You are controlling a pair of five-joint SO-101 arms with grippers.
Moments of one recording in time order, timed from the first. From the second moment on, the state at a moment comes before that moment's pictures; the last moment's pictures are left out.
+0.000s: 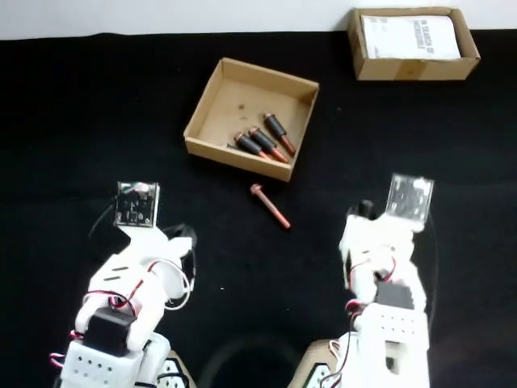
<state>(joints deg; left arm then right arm) 12.3 -91.8 77.0 58.3 17.7 1.3 -63.2 87.0 19.5 -2.5</state>
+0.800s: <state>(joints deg) 23.1 0.1 7.4 73.3 43.8 10.5 -64.1 95.3 4.9 -11.8</state>
